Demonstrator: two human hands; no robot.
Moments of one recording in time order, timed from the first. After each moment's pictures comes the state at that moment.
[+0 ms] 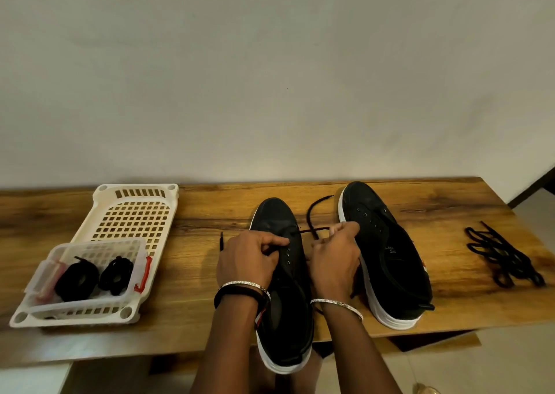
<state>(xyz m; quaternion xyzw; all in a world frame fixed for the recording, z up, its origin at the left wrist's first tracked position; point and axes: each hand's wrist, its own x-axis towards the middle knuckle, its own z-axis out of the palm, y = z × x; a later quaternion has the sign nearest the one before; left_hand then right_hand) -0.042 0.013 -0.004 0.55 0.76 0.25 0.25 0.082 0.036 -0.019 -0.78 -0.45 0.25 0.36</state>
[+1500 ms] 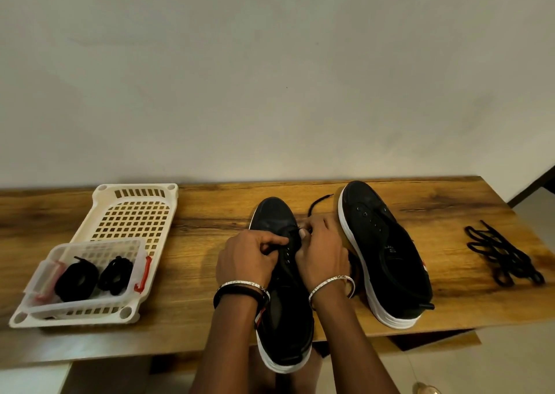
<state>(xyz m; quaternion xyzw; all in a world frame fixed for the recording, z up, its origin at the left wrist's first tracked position) -0.042 0.013 -0.005 0.55 0.75 0.26 0.26 0.077 0.036 -0.016 -0.71 -0.63 0.18 0.24</state>
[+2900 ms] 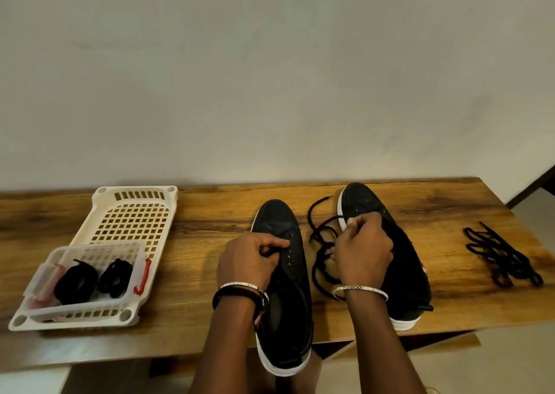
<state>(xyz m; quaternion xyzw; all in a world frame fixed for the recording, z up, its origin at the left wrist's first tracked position) -0.043 0.013 -0.007 0.55 0.73 0.29 0.29 0.116 0.044 -0.004 -0.77 -0.47 0.15 0.41</state>
